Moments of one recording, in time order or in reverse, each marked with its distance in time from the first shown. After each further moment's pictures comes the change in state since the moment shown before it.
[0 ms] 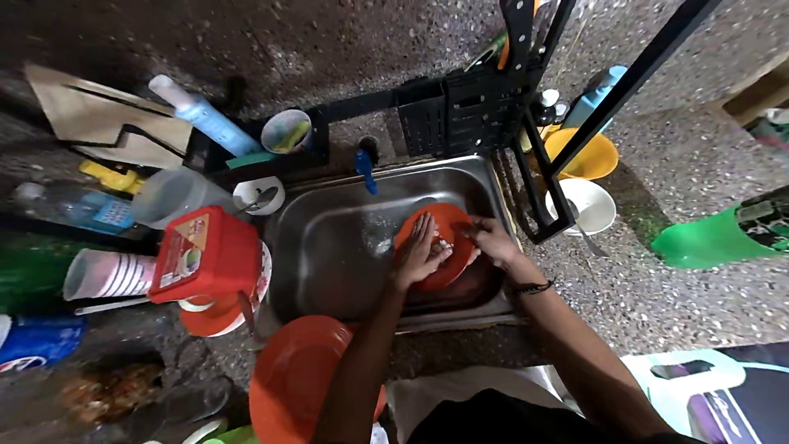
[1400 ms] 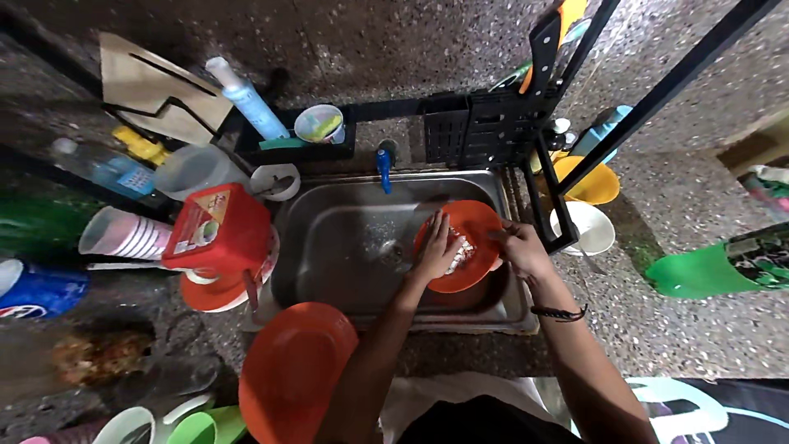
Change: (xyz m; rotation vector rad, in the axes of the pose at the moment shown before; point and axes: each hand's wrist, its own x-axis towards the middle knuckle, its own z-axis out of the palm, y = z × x) left_hand 0.018 0.046 -0.001 -0.115 0.118 -0.139; right_hand -0.042 -0.042 -0.012 -0.050 0.152 -0.125
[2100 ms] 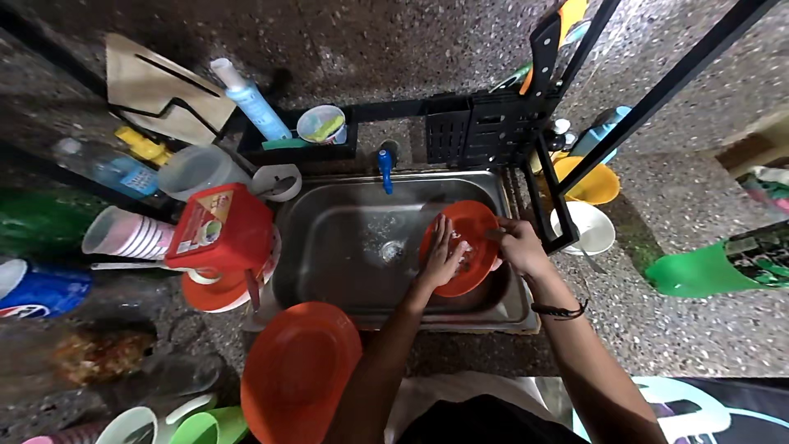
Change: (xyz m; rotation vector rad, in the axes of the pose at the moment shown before) left_hand -0.014 0.000 0.017 -0.177 0.034 0.005; right_hand -0.004 -0.012 0.005 -0.090 -0.032 -0.002
